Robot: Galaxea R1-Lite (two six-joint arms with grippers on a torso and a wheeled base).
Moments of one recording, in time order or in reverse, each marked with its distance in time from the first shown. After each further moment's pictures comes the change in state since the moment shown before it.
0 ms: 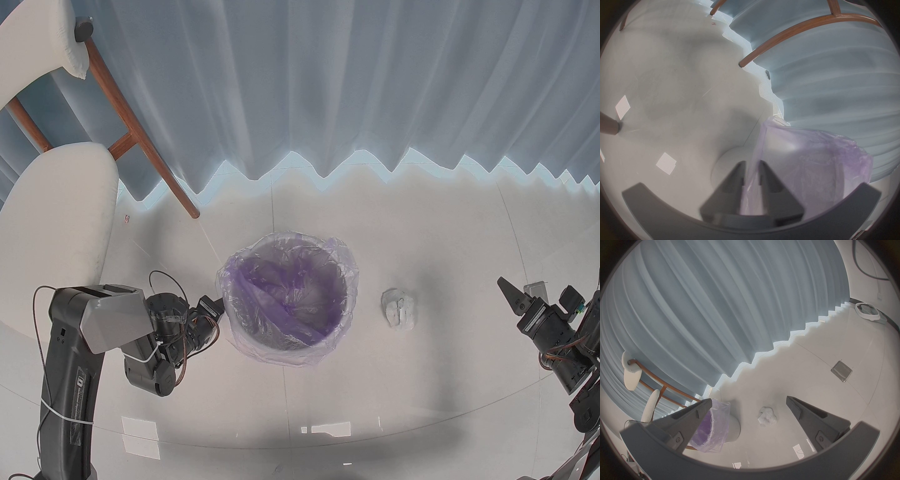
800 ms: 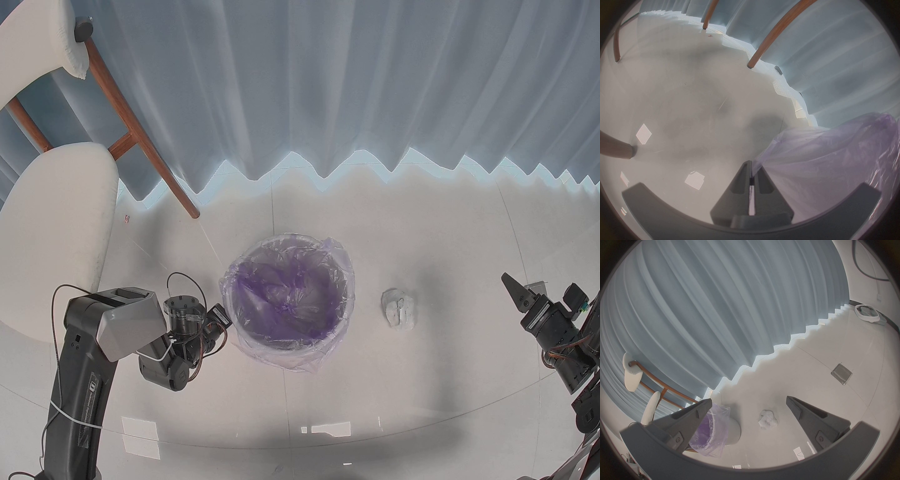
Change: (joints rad) left arm -0.028 0.077 -0.164 0.234 0.211 0.238; right arm 0.000 -0.027 0.000 0.000 -0.013 -0.003
